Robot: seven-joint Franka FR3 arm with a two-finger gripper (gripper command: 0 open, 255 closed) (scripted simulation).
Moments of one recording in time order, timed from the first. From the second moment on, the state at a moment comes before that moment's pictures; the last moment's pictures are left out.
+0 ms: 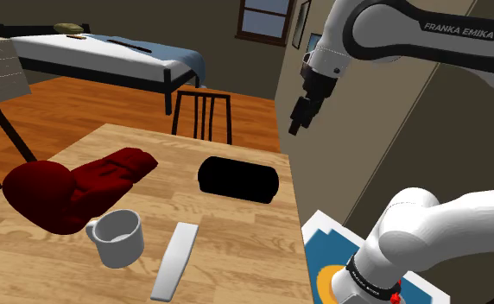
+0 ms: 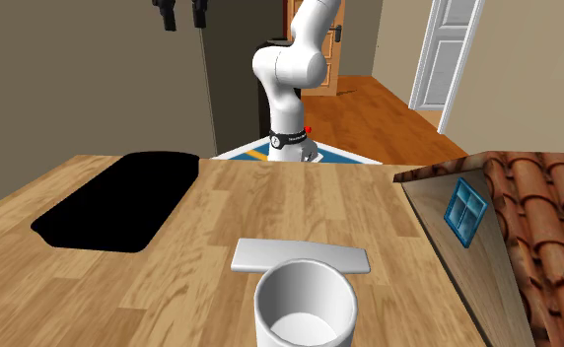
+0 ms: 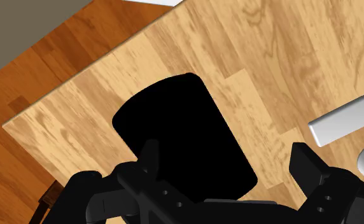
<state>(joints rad) 0.00 -0.76 0.01 -2.34 0.09 1.67 -0.11</state>
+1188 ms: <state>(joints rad) 0.07 -0.40 0.33 -2.28 0.16 1.99 0.22</state>
